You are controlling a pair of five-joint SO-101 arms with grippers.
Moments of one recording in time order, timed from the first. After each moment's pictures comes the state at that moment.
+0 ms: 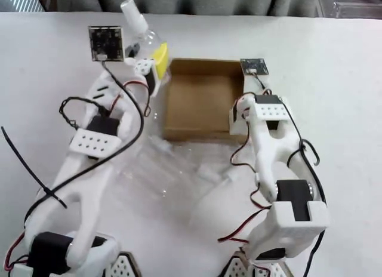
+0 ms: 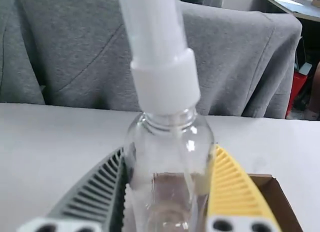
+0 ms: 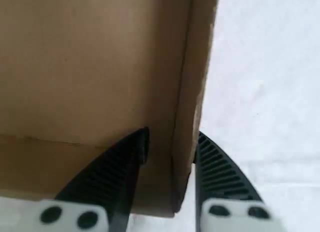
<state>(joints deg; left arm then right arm) 6.3 -18.9 38.2 3.3 13.1 -4.7 9.3 18.5 54.2 3.6</state>
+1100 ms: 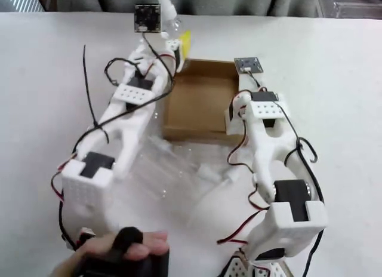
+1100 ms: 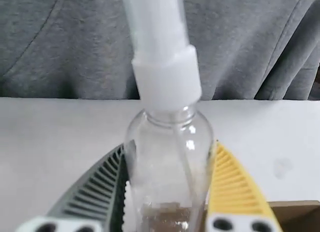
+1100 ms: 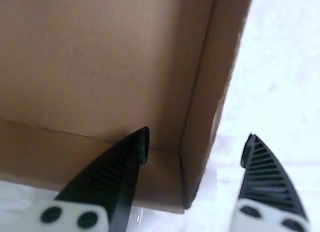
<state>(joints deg) 8.8 32.1 -6.2 2.3 13.1 -6.2 9.2 16.2 58.3 4.3</state>
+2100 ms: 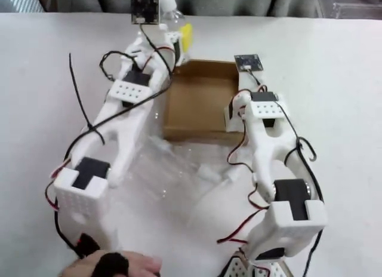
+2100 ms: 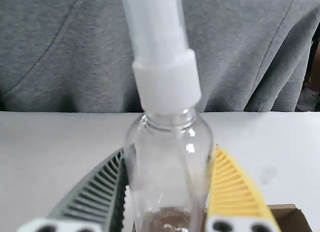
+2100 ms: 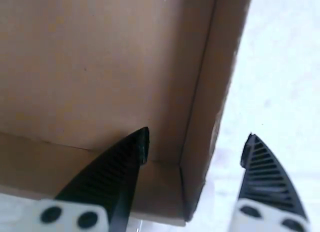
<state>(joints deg) 9.0 23.3 -3.1 8.5 13.1 -6.2 9.2 16.3 54.9 4.3</state>
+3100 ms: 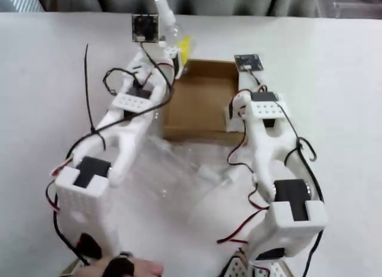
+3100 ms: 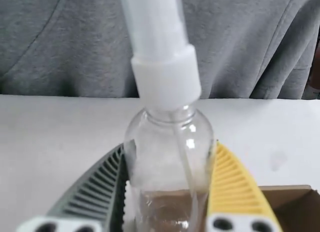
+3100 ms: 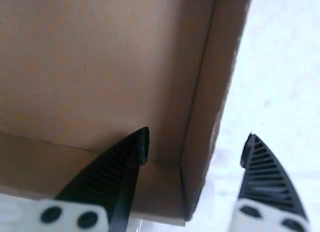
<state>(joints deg) 9.0 24.4 7.8 -5.5 13.1 -6.2 9.2 16.3 54.9 4.3</state>
